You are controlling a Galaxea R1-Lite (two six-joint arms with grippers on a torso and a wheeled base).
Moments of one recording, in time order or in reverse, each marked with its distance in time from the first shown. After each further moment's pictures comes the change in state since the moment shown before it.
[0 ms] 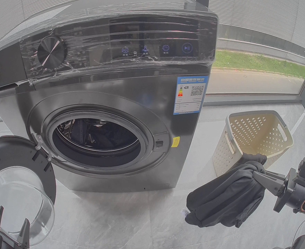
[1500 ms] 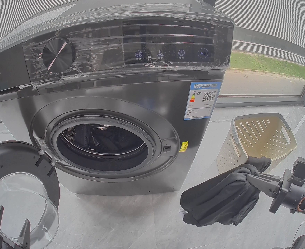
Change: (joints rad) left arm 0.000 0.000 0.000 0.000 -0.008 0.006; right arm 0.030 0.024 -0.048 0.079 0.003 0.019
